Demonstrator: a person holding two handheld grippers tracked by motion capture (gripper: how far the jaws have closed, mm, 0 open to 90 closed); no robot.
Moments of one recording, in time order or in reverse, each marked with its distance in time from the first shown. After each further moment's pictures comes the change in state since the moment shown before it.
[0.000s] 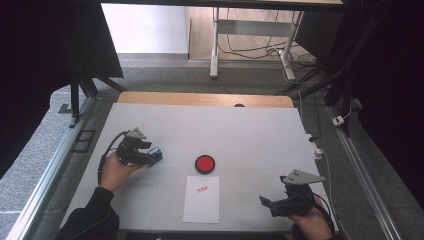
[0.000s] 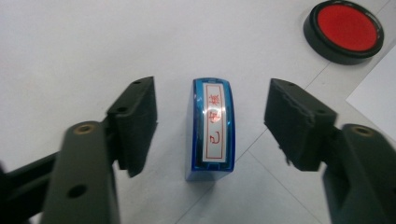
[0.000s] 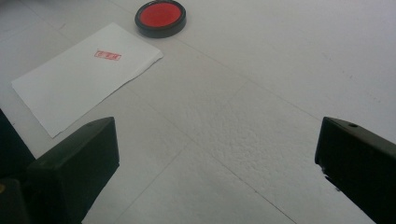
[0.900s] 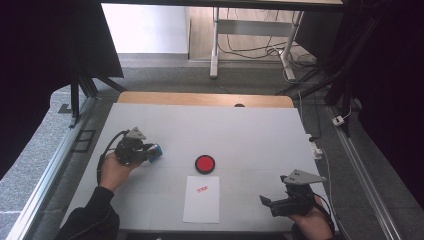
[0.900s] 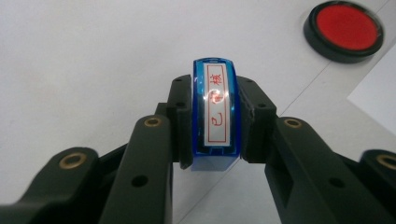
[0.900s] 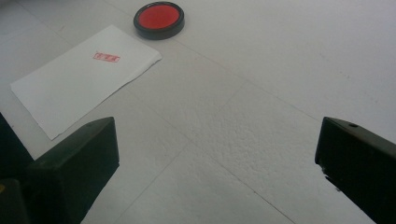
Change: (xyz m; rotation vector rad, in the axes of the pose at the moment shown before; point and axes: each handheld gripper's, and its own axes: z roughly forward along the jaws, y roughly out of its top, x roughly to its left) left arm -0.003 0.001 -0.003 0.014 0.034 0.051; right arm 0.000 0.000 -0.001 -0.003 -0.005 0.005
